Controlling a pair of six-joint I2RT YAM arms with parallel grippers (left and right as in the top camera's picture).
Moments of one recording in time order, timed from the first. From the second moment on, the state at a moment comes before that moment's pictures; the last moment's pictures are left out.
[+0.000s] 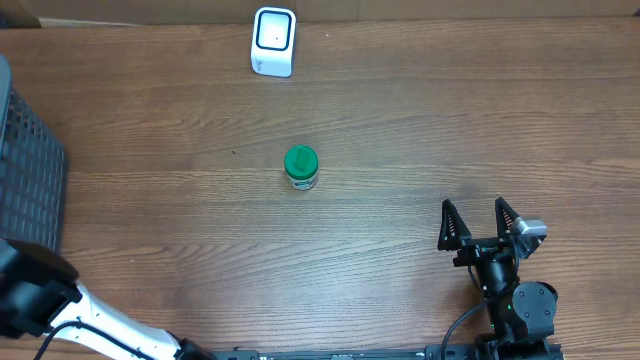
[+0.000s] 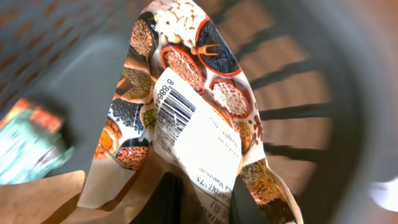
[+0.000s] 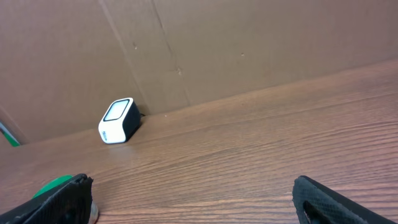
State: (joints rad) left arm 0.85 2.13 2.45 -1.34 0.32 -0.09; right arm 0.11 0.01 0.02 -0.04 -0.03 0.31
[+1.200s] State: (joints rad) left arm -0.08 1.97 2.24 -1.62 0.05 -0.61; right arm 0.11 0.01 0.02 -0.03 -0.03 0.30
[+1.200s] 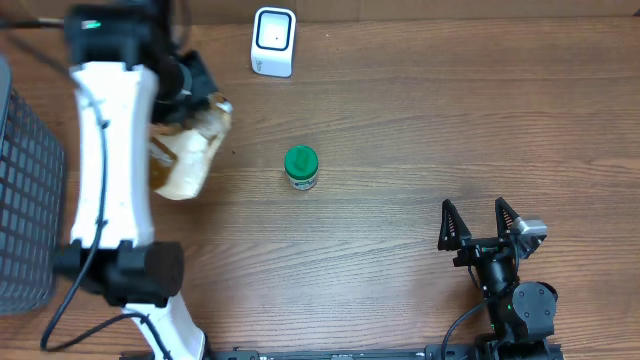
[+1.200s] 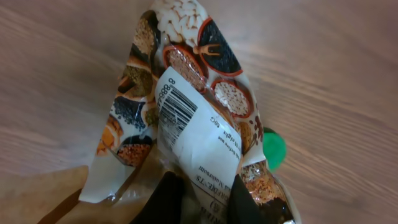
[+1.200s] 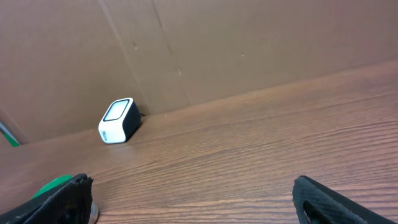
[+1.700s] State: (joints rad) left arm -0.17 2.03 1.70 -1.20 0.02 -0.84; right arm 0.11 0.01 0.02 -0.03 -0.03 0.30
